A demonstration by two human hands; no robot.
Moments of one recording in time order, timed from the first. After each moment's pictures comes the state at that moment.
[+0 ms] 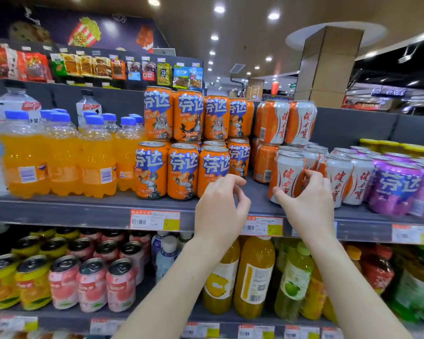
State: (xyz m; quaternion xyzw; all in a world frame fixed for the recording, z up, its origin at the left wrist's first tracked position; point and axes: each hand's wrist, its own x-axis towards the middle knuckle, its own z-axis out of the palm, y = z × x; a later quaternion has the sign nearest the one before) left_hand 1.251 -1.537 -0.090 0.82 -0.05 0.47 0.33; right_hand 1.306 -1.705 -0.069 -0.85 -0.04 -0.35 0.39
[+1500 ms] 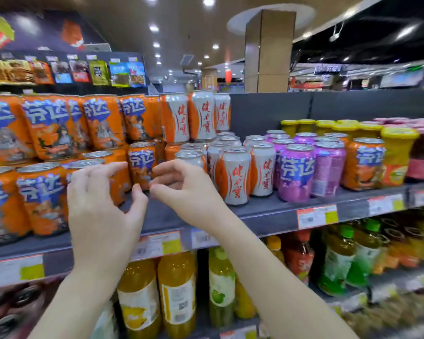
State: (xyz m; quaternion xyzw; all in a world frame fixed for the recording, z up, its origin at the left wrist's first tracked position) left_hand 1.281 -1.573 -0.074 0.78 0.03 0.58 0.25; right_hand 1.318 -1.724 -0.030 -0.77 -0.32 -0.11 0.54
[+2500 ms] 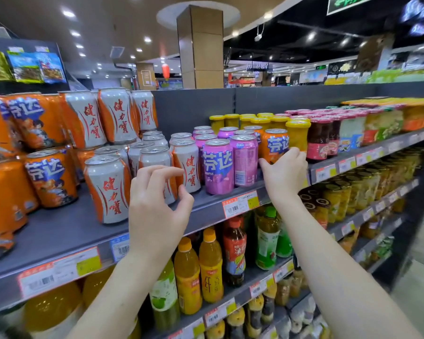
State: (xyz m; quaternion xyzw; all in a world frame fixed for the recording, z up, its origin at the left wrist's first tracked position) left_hand 1.313 -1.741 -0.073 0.76 -0.21 0.50 0.36; right_hand 1.411 -2.008 -0.070 -0.79 0.26 -0.46 0.30
